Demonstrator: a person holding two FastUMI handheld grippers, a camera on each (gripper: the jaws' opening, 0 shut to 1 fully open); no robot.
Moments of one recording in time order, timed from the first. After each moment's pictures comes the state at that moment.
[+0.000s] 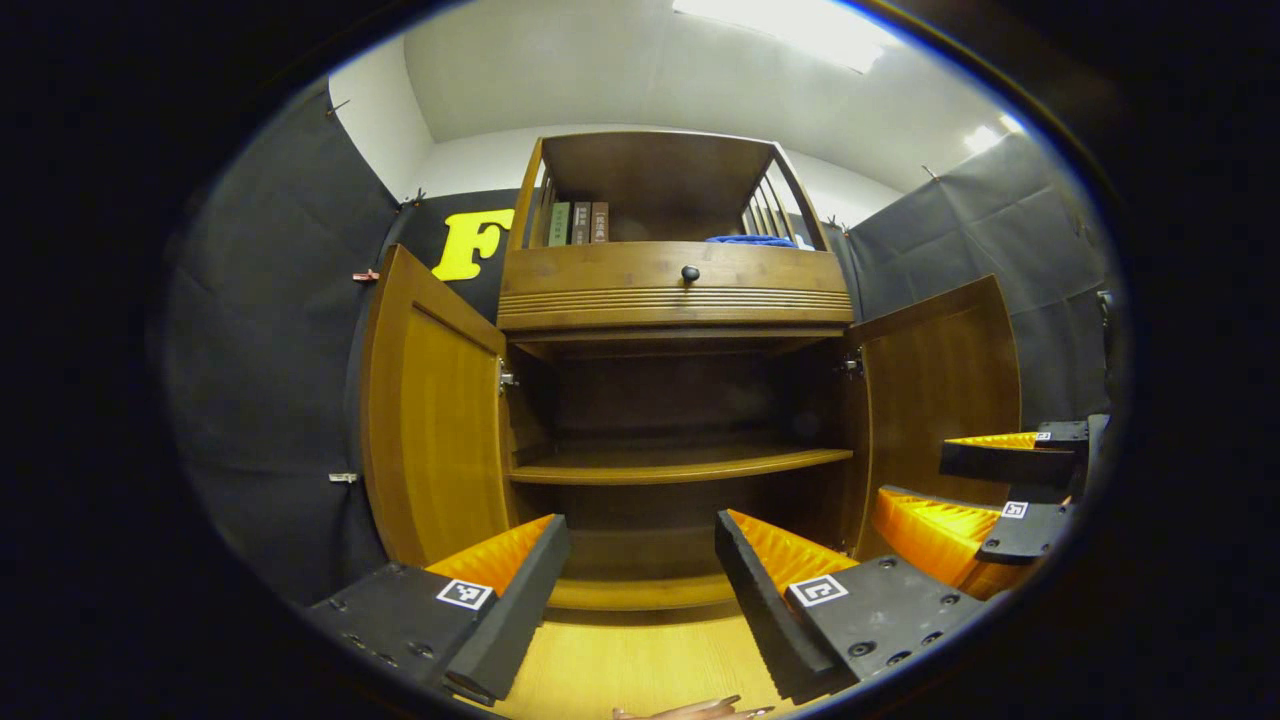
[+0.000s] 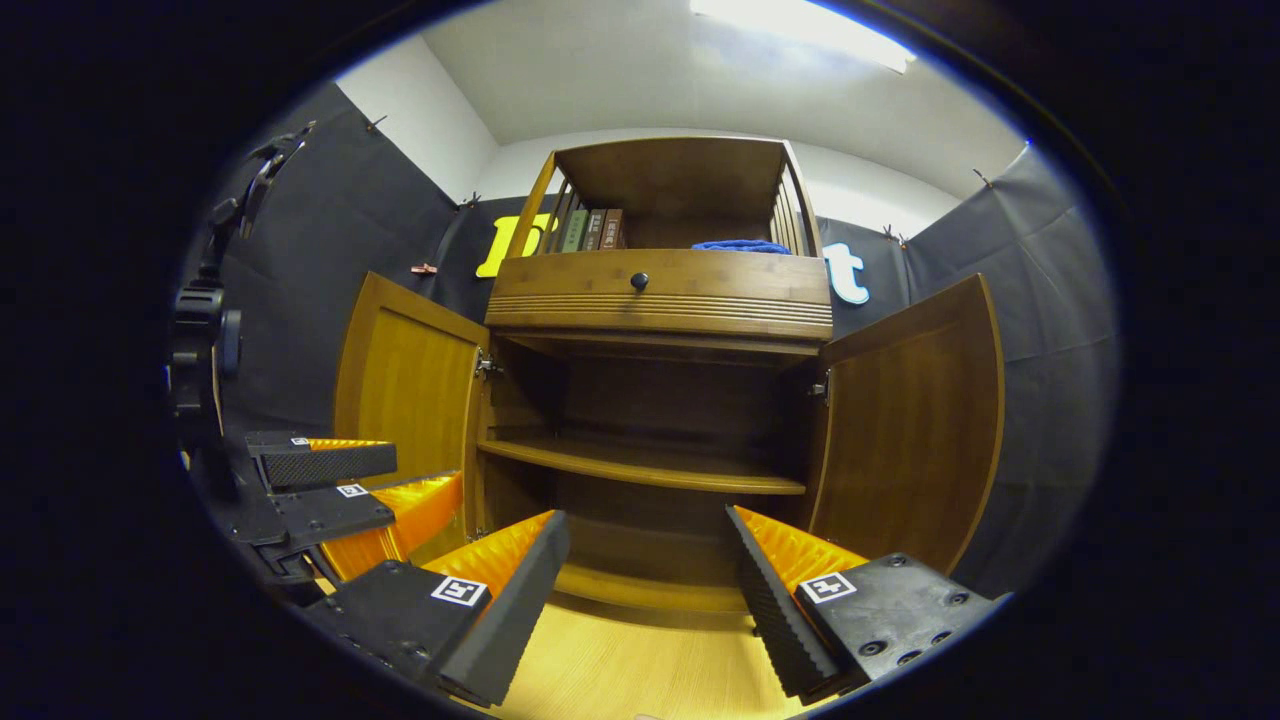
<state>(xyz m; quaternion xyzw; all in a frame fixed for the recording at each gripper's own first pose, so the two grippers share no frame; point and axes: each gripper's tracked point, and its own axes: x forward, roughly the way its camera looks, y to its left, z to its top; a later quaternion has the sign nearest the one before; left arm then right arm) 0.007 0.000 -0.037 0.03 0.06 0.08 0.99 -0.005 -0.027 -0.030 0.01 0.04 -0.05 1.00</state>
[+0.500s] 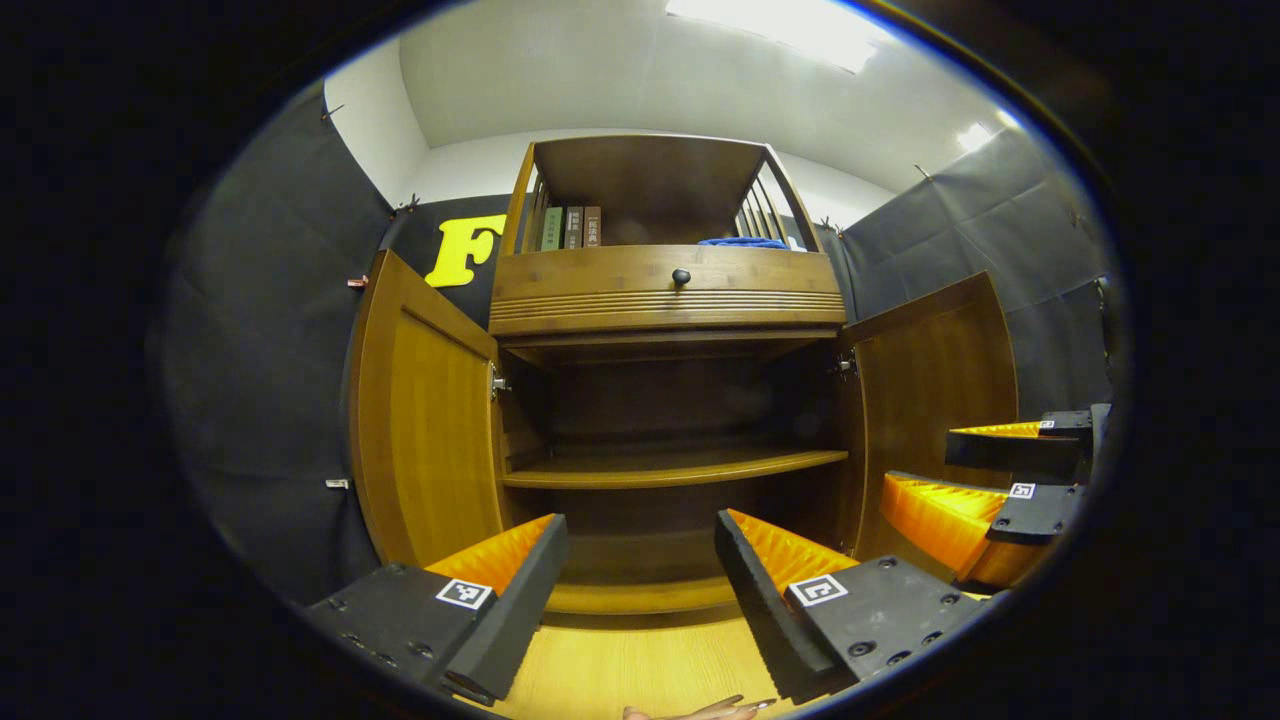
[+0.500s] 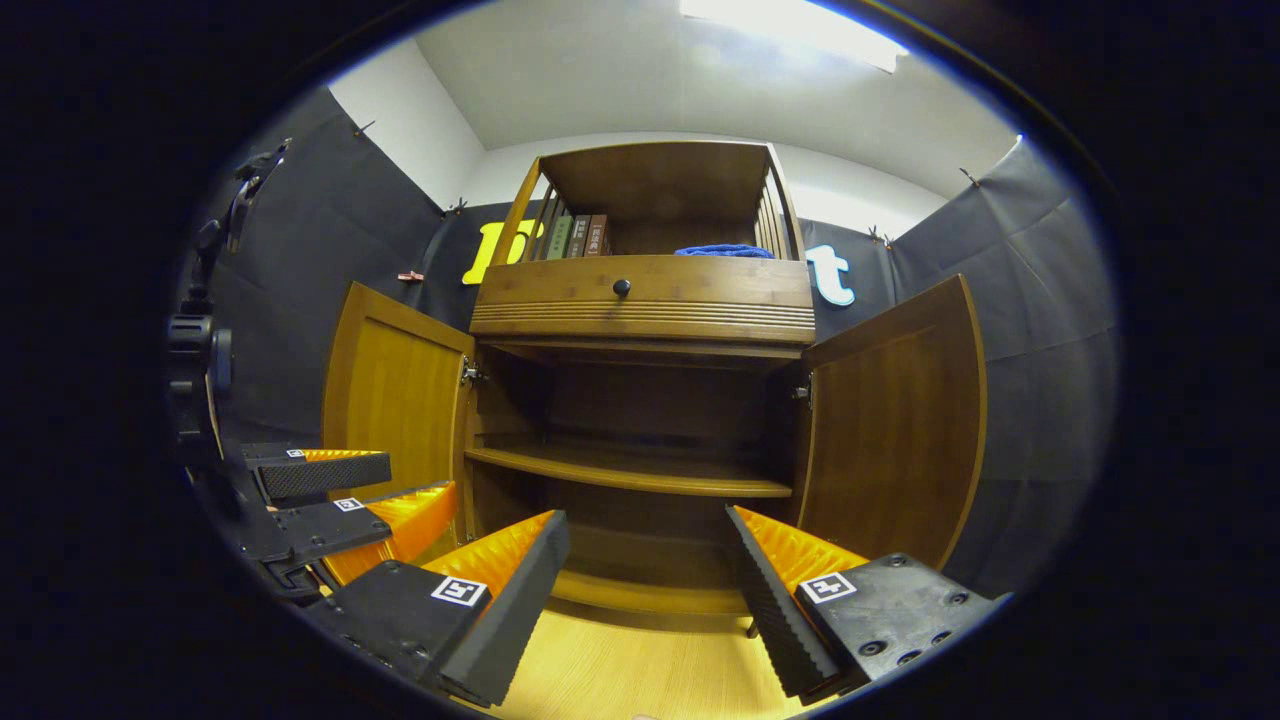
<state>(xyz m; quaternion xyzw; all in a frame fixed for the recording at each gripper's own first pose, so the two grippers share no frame) 0.009 -0.002 -0.039 0.04 0.05 0.08 0.99 -0.008 -0.038 -0.027 0.02 0.04 -0.07 1.00</state>
